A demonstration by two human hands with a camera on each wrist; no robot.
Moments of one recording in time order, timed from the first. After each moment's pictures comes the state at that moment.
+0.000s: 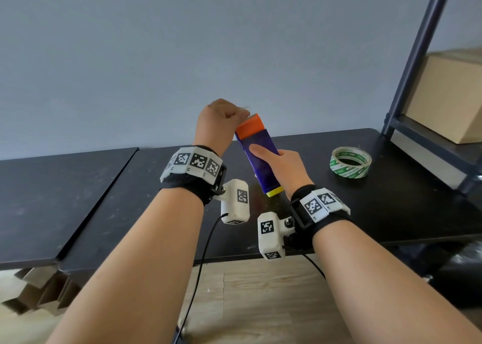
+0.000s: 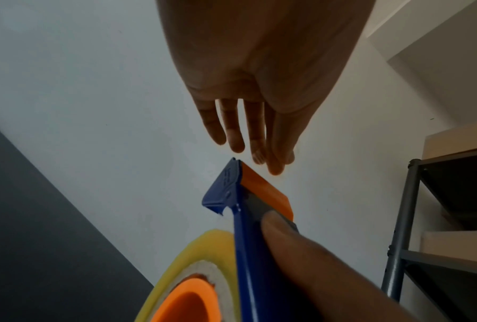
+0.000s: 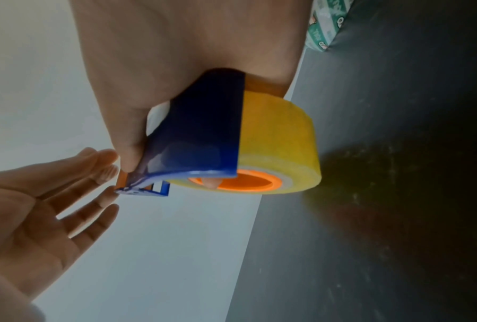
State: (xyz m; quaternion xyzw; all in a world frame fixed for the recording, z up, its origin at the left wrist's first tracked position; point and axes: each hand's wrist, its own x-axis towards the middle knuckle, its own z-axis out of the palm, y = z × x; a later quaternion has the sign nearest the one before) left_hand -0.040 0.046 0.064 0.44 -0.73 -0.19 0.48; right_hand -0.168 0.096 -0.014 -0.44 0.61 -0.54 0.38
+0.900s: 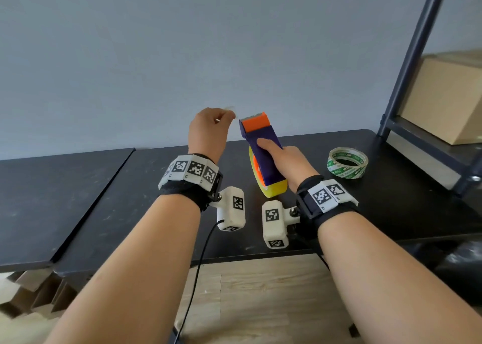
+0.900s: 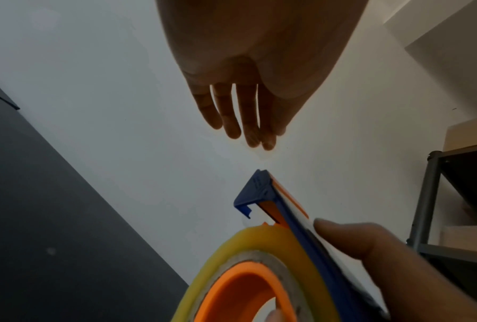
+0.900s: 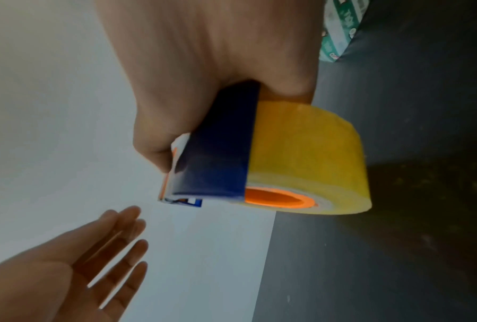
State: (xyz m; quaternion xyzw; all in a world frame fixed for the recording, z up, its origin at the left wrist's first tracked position) left_hand -0.034 0.034 0.048 0.49 -0.69 -0.19 0.51; right_hand -0.181 0.089 -0.001 -0.43 0.65 -0.50 0.38
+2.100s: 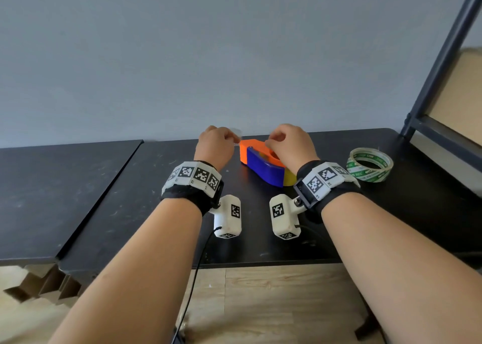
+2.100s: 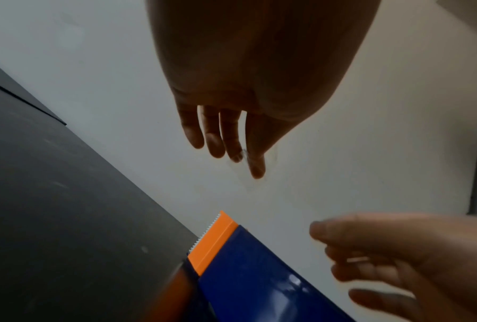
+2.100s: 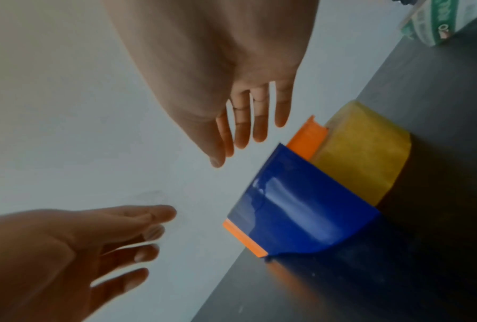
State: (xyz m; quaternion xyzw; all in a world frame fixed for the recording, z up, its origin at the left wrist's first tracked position) left_hand -0.010 0.002 0.007 0.57 -0.72 -0.19 0.34; right_hand -0.178 0.033 -0.006 -0.59 0.69 -0.40 0.12
